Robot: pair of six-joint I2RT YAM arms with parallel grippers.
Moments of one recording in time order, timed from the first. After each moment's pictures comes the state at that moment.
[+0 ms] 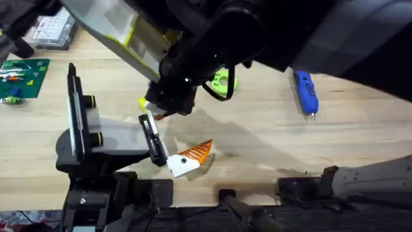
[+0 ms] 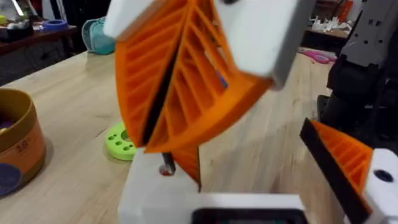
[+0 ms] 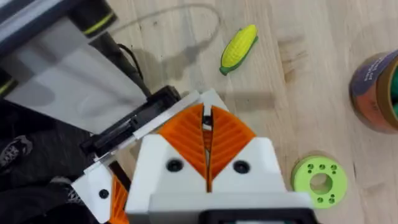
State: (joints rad) left arm 0.01 0.00 0.01 -0.12 1.19 0.04; right arm 1.04 1.69 1.69 -1.00 -0.19 -0.24
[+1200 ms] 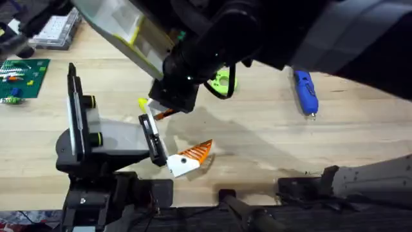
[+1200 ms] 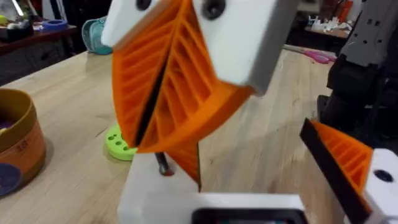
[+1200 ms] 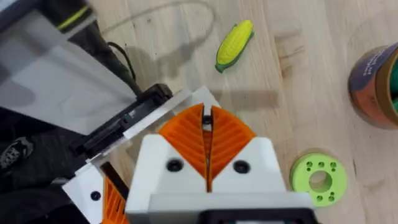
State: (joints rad) left arm 0.01 0.00 0.01 -0.12 1.19 0.04; right arm 1.02 1.69 1.67 -0.99 -0.19 -0.24
